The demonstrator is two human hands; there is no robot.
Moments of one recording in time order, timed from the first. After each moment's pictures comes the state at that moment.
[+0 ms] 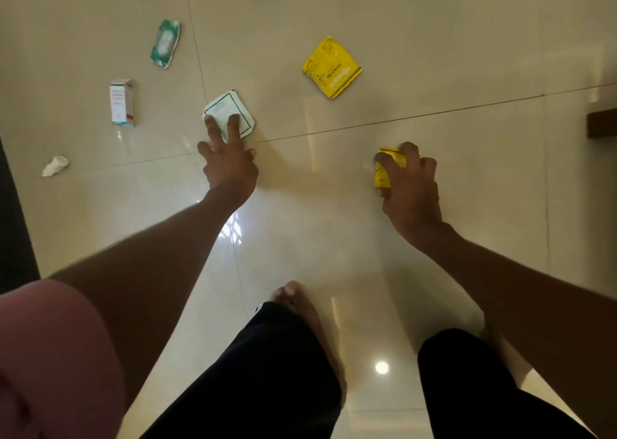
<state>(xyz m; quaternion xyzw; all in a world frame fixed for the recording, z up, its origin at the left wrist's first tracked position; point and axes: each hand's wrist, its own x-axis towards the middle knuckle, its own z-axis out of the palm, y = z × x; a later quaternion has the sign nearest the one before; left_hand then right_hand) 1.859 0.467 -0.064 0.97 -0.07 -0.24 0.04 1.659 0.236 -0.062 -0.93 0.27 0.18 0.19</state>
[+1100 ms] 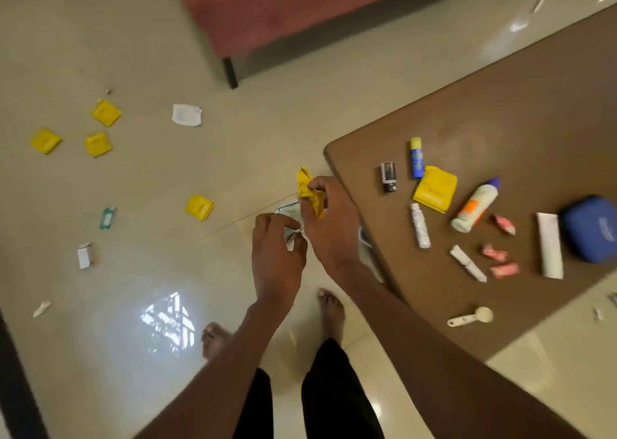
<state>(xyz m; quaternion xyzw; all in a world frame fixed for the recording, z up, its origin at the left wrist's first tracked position) 1.600 0.171 0.433 0.86 -0.23 -0.24 0.40 1.557 0.067 0.448 -0.75 0.47 -0.20 0.43</state>
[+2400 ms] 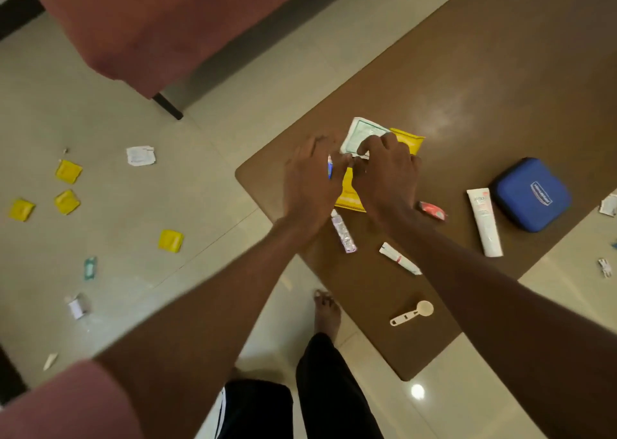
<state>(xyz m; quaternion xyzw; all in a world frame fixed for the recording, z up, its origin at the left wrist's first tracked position) 1.538 -0.076 0.451 0.81 -0.47 -0.17 0.31 1.422 -0.149 0.470 -0.82 0.55 -0.04 0.14</state>
